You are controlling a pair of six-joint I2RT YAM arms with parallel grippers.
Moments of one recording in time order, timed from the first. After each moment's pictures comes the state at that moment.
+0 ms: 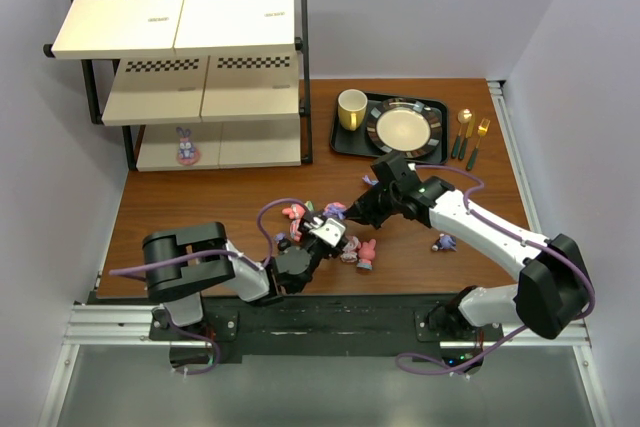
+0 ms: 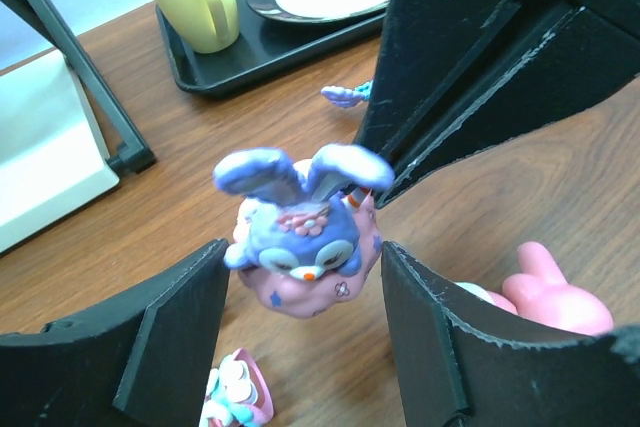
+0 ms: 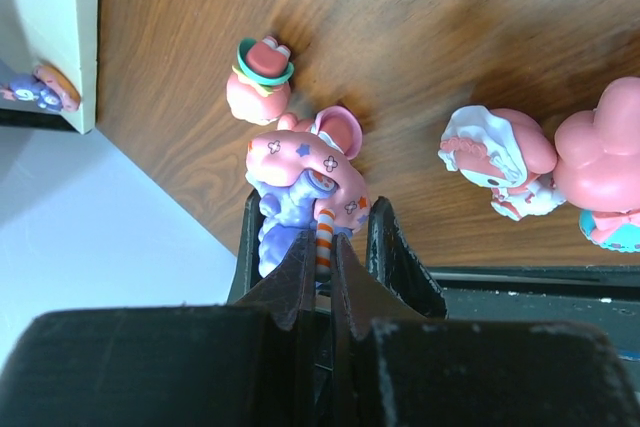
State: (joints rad) left arm -1.26 1.72 0.41 1.28 -0.74 0.16; right arm 0.65 1.33 0.93 -0.57 -0.10 1.55
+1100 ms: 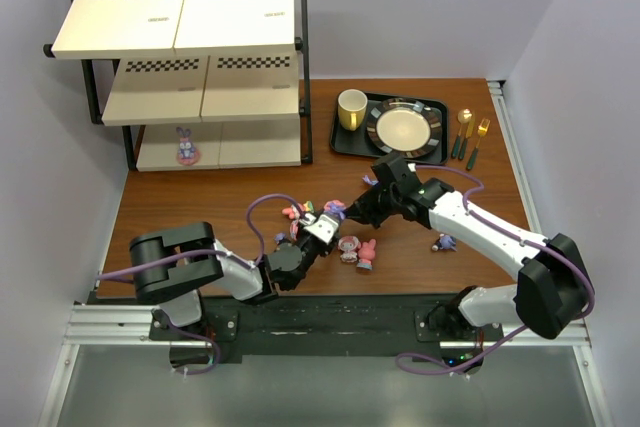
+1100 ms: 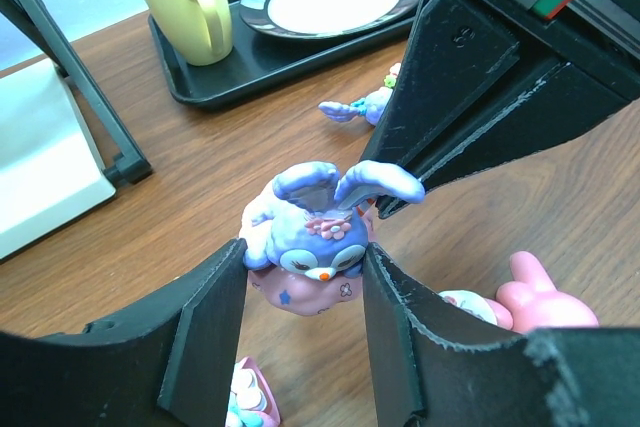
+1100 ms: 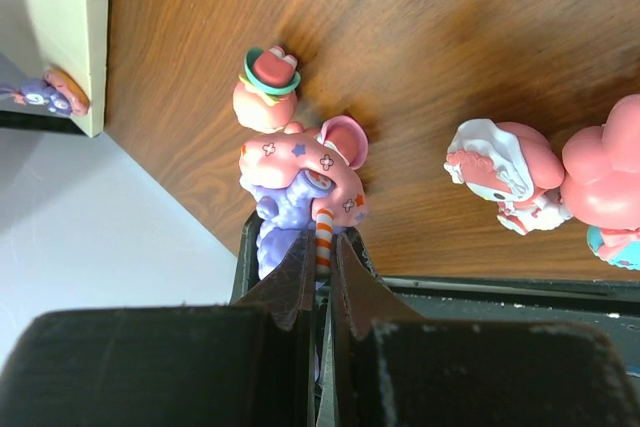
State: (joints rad) left arm -1.22 1.66 0.37 1.28 -0.67 0.13; right arm 0.66 1.33 0.91 -0.52 -0.10 1.56
